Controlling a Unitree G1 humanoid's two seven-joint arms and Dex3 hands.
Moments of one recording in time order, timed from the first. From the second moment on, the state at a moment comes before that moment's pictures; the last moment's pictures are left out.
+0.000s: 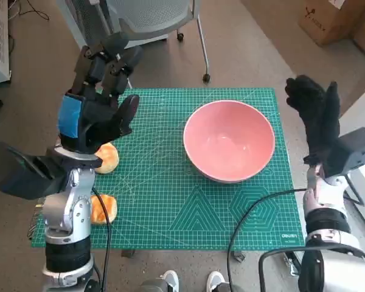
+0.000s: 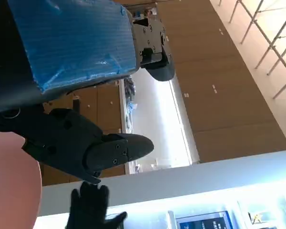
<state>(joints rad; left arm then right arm) -0.49 0.19 0.17 -0.15 -0.35 0.09 -0.26 -0.88 -0.30 -0.25 1.28 0.14 -0.61 0.26</state>
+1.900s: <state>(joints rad) -0.38 0.23 0.24 -0.21 -0.37 0.08 -0.25 -0.95 -0.04 -0.25 1.31 0.09 -0.39 0.25</state>
